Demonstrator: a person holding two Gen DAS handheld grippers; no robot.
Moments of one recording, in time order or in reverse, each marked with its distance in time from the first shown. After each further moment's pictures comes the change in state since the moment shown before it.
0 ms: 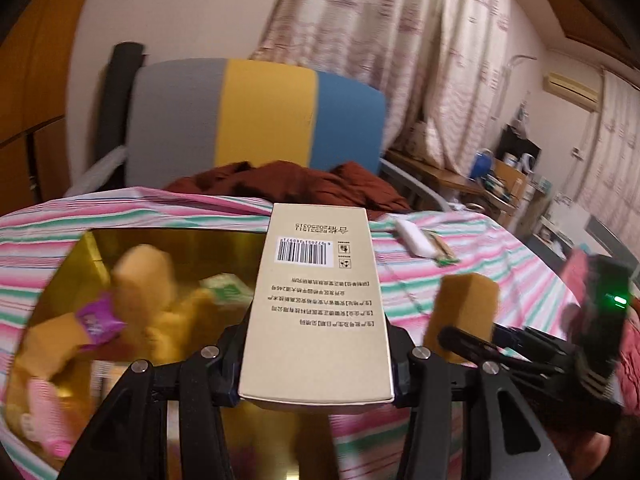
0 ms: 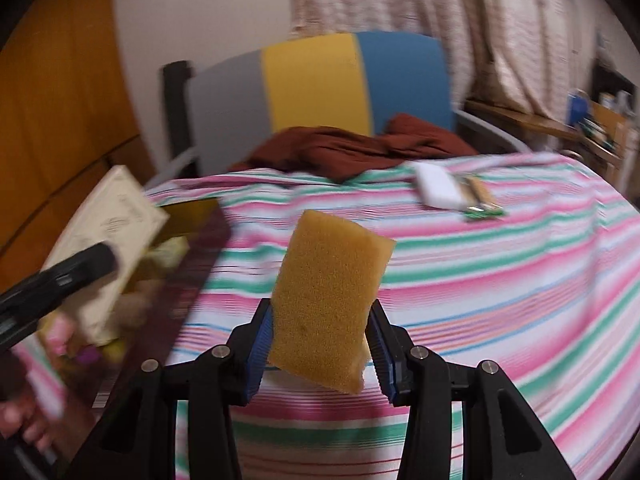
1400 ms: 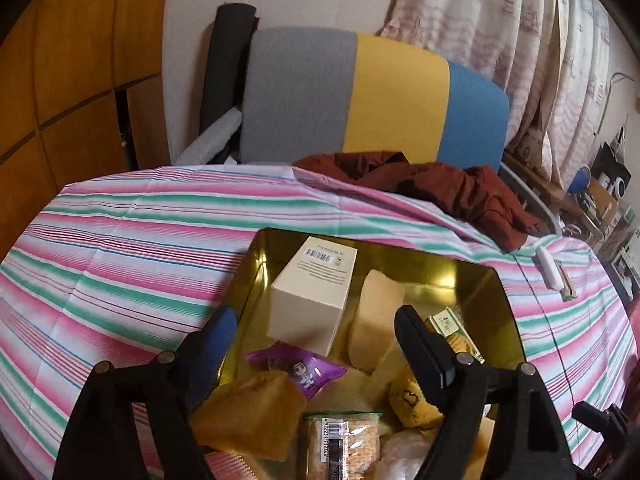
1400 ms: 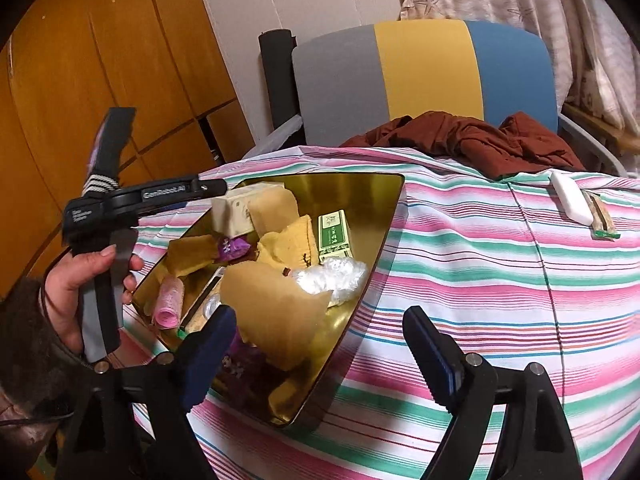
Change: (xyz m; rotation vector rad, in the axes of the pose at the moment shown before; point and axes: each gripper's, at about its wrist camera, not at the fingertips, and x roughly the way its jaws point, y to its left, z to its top) left arm 0.010 0.150 0.040 -0.152 0.107 0.308; right arm 0.003 0.107 0.000 -0.101 0.096 0.269
